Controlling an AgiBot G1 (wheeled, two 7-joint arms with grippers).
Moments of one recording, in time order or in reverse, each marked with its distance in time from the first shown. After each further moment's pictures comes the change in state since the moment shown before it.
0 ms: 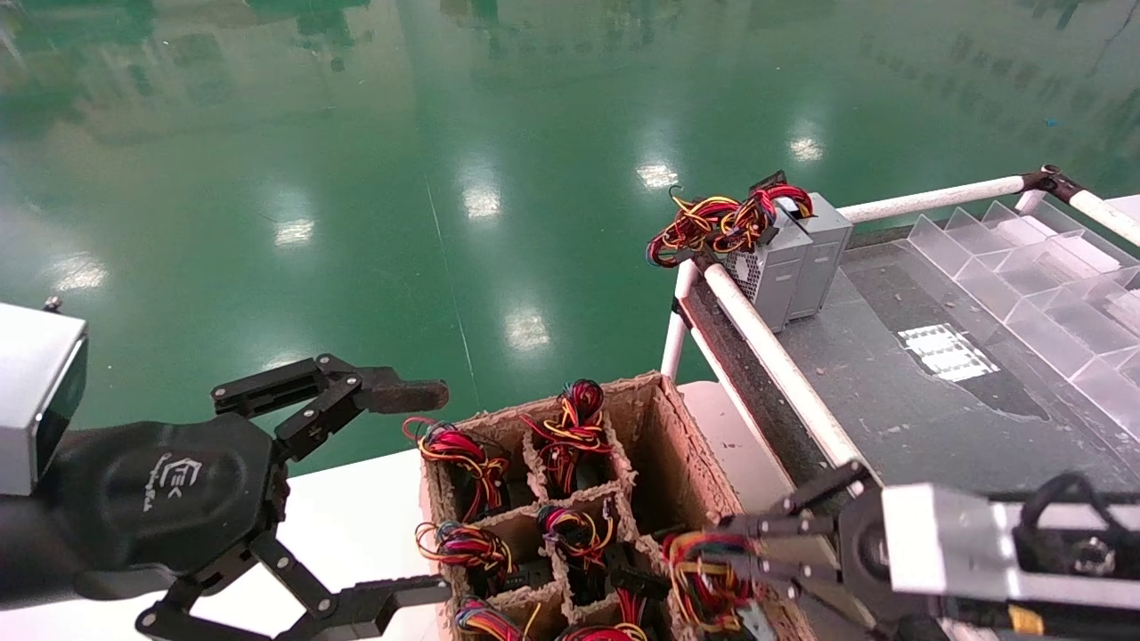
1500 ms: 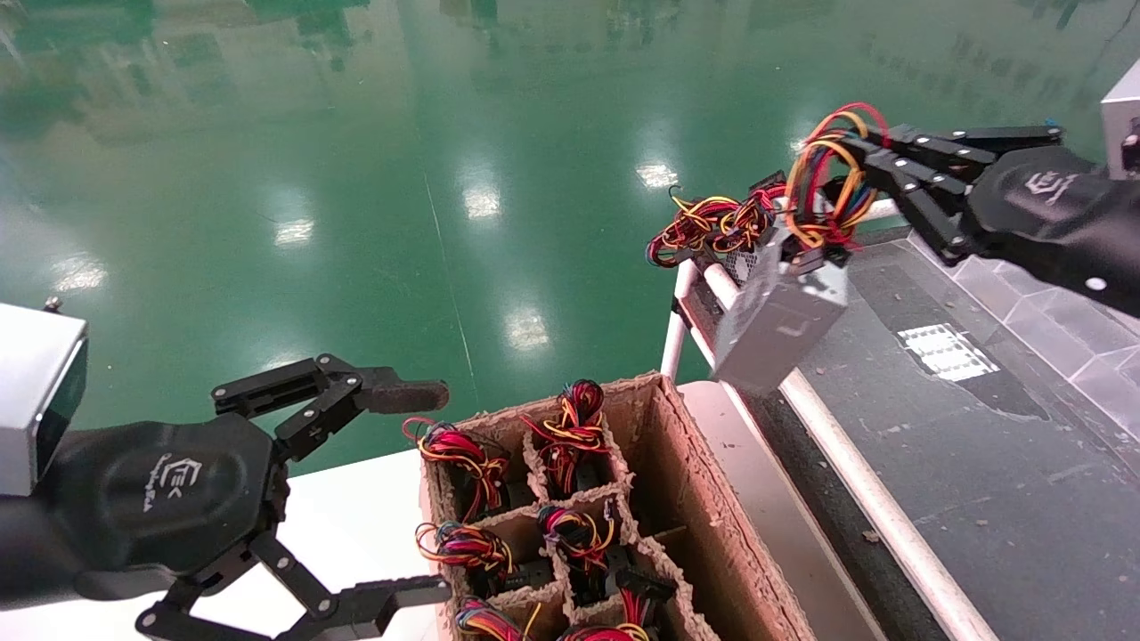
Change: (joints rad) left arm 0.000 -0.001 0.002 0.000 -0.001 -0.001 0.001; right arm 0.046 -0.067 0.173 -0.240 0.167 0.372 0.034
